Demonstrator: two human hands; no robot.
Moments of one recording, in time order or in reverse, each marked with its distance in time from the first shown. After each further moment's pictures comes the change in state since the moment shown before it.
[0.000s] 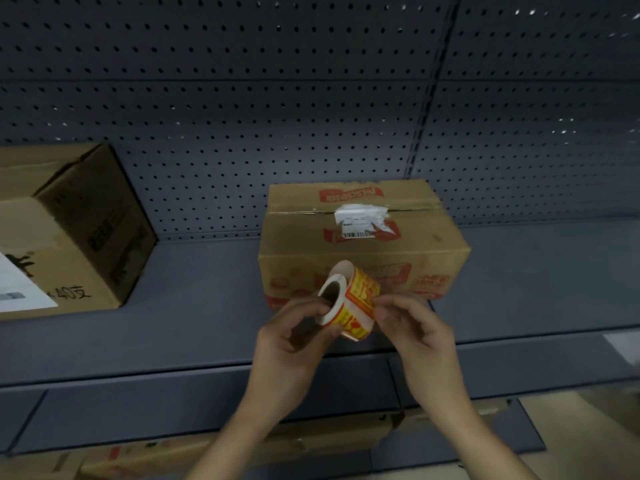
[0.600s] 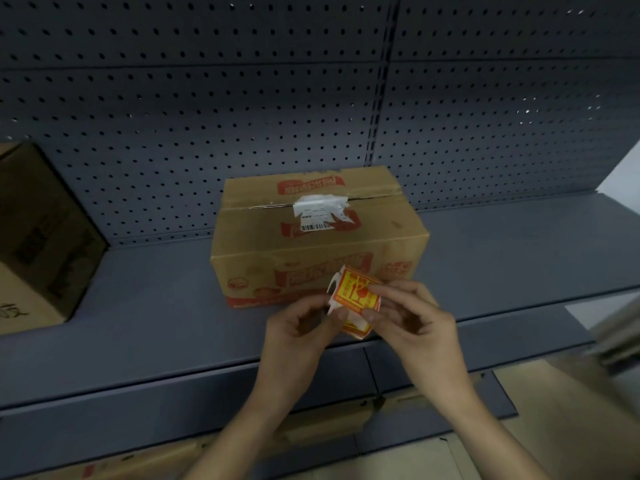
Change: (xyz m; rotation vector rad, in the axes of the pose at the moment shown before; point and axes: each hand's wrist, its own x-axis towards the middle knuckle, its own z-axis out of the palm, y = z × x) left_hand 0.008 0.005 0.058 -0.206 -0.122 -0.238; right_hand 0.001 0.001 -0.046 -0.064 0.063 -0.044
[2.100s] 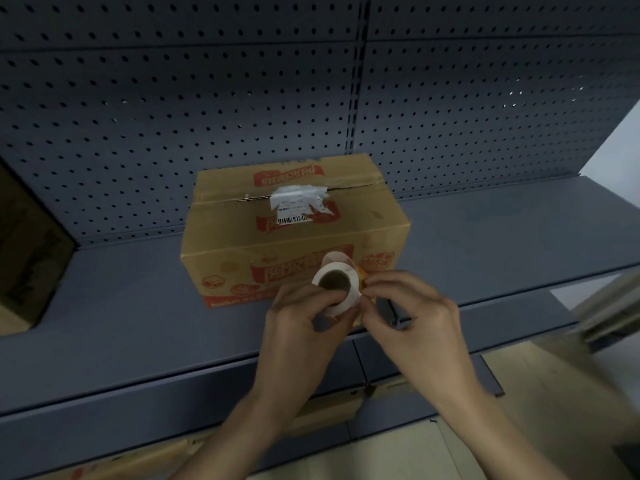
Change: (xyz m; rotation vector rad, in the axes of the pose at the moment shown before) left_hand 0.011 -0.005 0.023 0.601 0.039 0.502; right_hand 0.004 -0.016 -0.020 -0.654 0.033 -0.375
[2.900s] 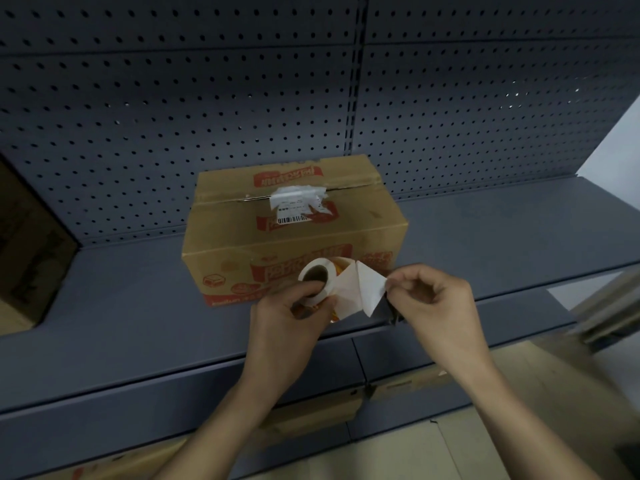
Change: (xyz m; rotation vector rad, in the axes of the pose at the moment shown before) left_hand 0.003 -0.006 -0.012 -0.146 -0.041 -0.367; right_hand 0.013 0.001 -0.020 0.348 -0.044 0.523
